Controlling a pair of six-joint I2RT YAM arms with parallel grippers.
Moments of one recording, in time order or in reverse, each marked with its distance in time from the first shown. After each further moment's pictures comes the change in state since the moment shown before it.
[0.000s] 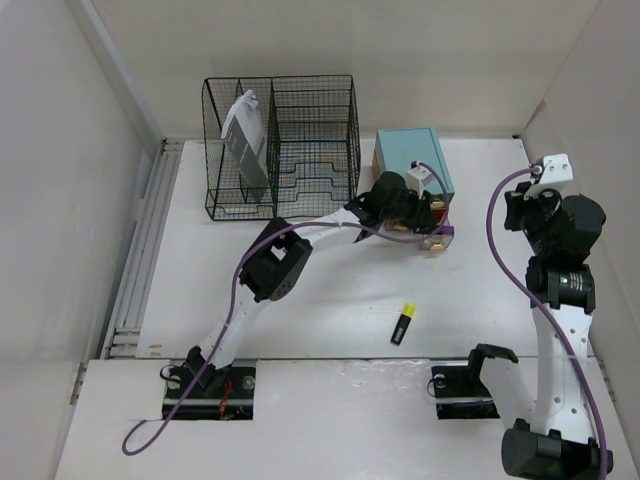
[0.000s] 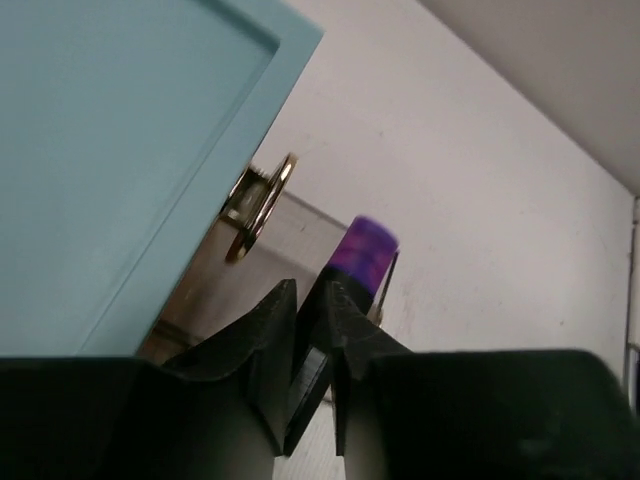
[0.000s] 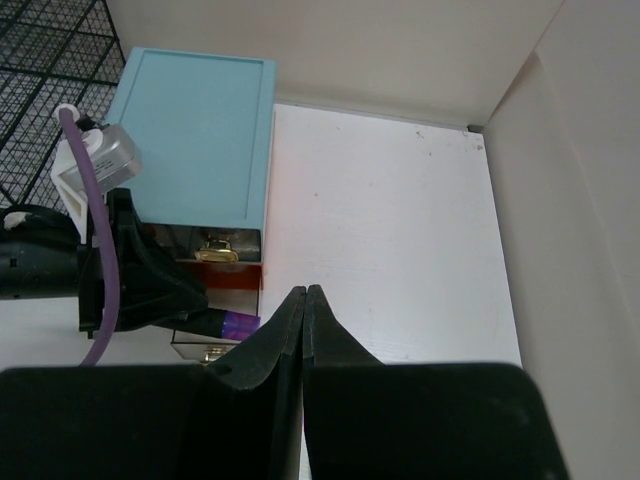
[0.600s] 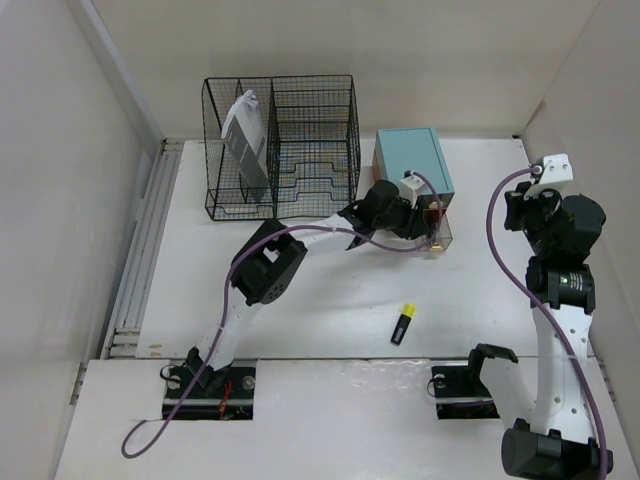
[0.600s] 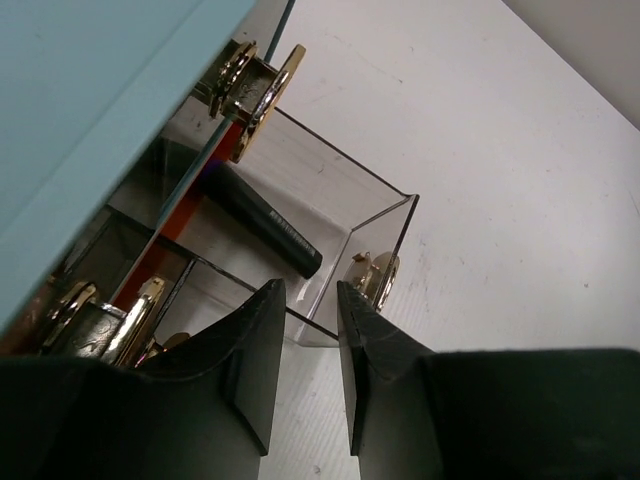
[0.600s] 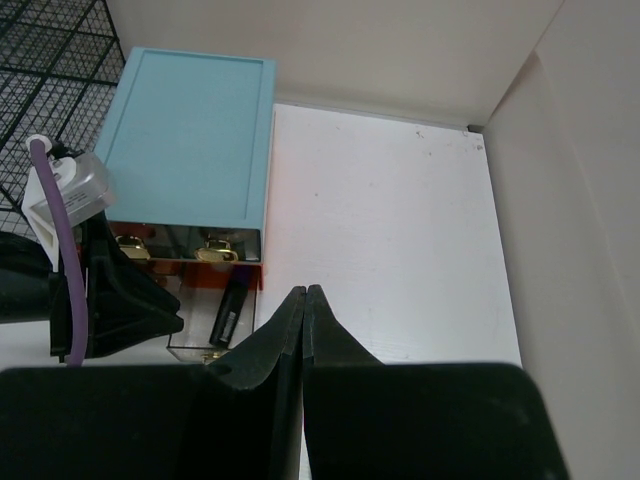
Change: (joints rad) left arm -0.006 -0.104 -0.203 0.025 -0.039 0.049; right arm 0.000 0.000 0.000 0.000 0.000 0.000
